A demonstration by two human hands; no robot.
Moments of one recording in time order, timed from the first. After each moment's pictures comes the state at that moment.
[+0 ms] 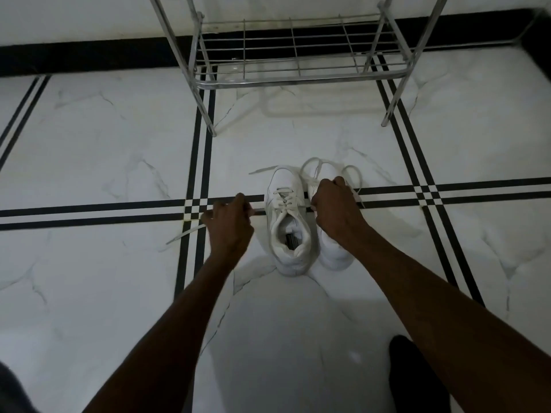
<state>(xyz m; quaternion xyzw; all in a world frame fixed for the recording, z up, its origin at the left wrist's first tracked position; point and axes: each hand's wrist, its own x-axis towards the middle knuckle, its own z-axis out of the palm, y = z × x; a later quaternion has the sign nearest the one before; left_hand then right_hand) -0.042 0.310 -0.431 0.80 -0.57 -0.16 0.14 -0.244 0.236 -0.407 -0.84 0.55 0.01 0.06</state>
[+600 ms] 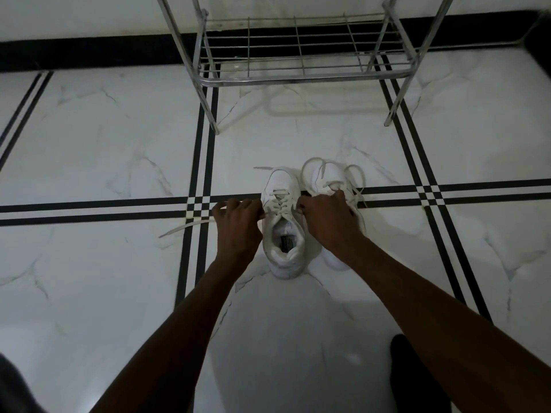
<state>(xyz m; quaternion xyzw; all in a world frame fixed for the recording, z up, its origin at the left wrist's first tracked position) -0.050 0.323 -0.428 0.74 -0.65 -0.06 0.17 -0.236 0.260 -0.414 -0.86 0.50 -0.06 0.09</state>
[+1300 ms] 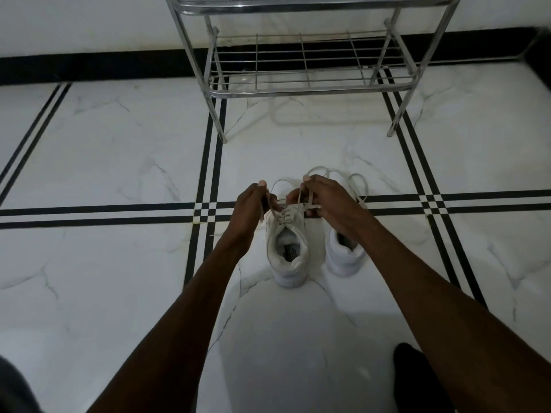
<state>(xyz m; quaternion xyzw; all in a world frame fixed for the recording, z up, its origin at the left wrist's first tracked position) -0.053 0.294 -0.391 0.59 -0.36 -0.53 0.49 -0.228 0.232 -0.375 -0.48 0.49 -0.25 0.68</state>
